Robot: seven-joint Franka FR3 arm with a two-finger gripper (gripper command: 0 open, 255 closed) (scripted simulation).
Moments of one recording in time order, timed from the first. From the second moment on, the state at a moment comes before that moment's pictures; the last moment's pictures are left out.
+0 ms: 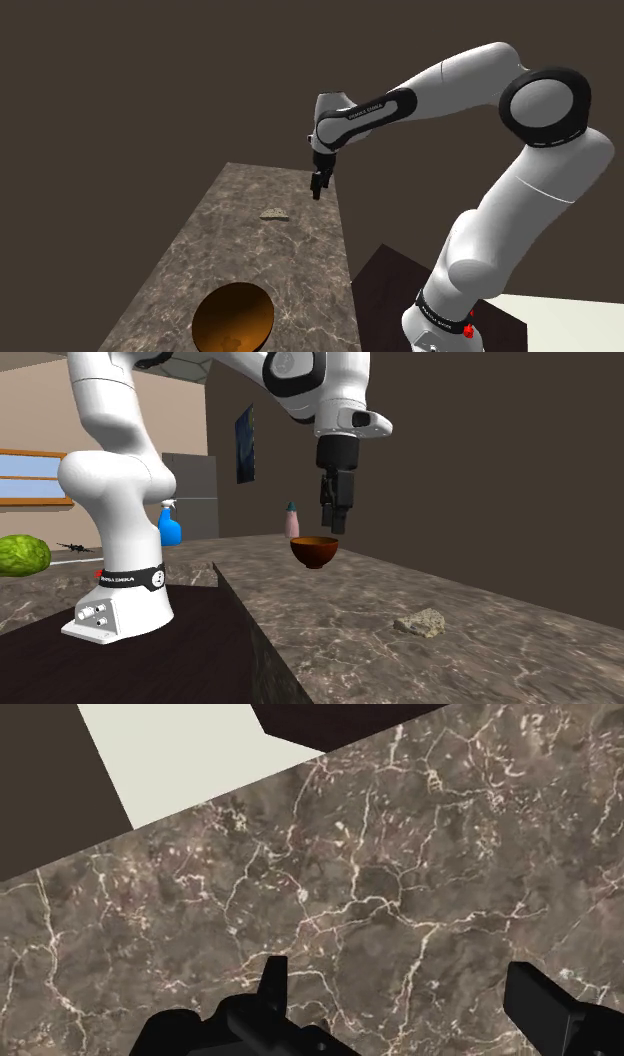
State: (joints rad) arm 0.09 -0.17 -0.18 -2.34 -0.03 2.11 -0.34
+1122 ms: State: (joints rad) arm 0.09 0.44 -0.13 -1.94 0.01 2.40 -0.62
